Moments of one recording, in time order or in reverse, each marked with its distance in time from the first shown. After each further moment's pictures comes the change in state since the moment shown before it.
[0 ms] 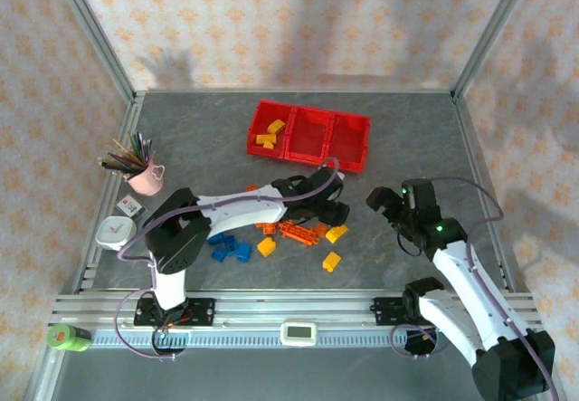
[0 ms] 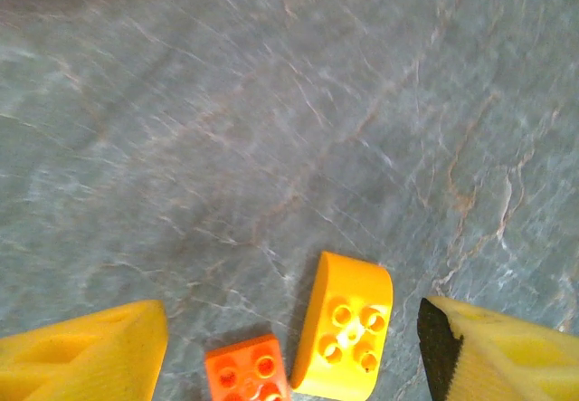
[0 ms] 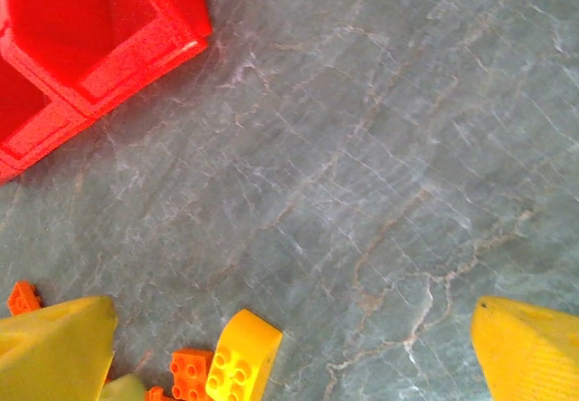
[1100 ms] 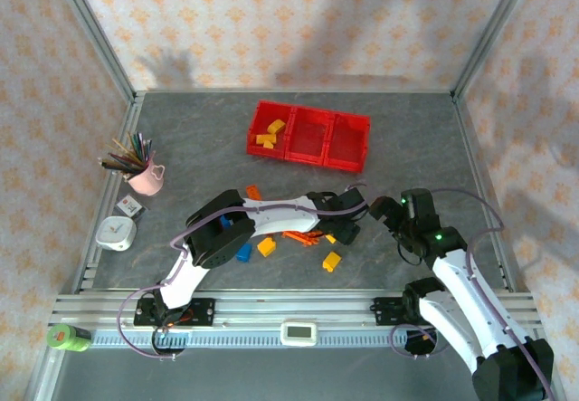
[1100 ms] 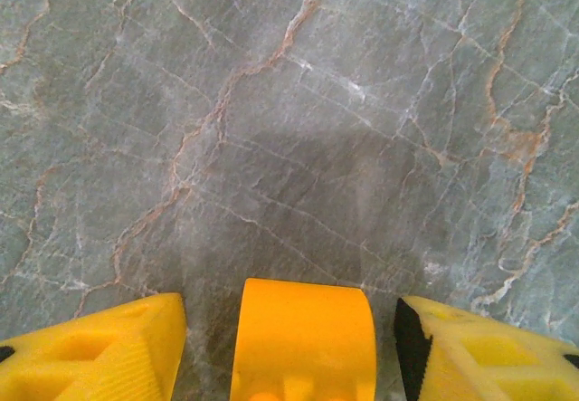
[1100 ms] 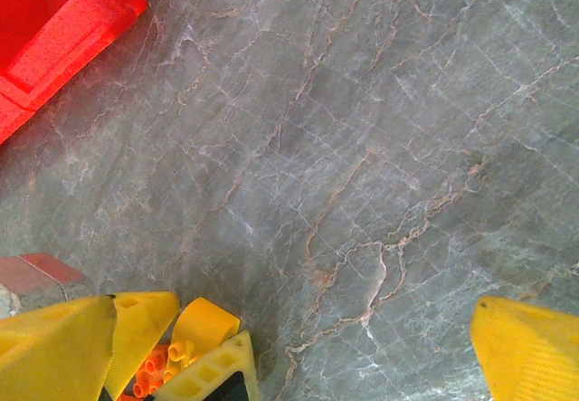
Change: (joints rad) left arm -0.094 0.253 0.184 -0.099 -0.071 0.103; right arm 0.000 -0.050 -0.079 -0.019 0.011 0.048
